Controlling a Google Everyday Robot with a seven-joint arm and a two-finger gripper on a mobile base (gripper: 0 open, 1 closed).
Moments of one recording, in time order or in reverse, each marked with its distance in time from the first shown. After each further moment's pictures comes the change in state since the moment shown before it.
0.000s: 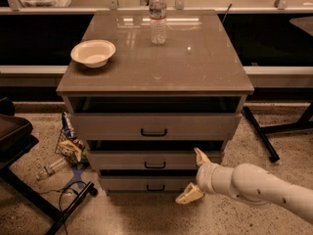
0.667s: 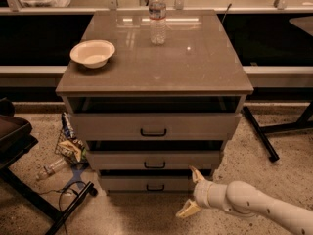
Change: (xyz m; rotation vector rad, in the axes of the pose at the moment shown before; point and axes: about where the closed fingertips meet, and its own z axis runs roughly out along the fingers) arm 0.092 0.039 0.078 -0.075 -0.056 -0.024
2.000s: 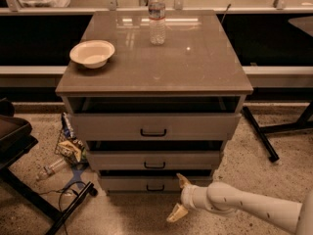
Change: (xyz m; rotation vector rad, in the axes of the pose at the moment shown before) arm 0.045 0.027 0.089 -0.097 0.039 -0.017
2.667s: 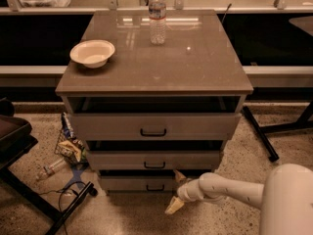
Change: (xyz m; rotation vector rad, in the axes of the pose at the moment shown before) arm 0.030 -0.033 0.054 -0.033 0.057 0.004
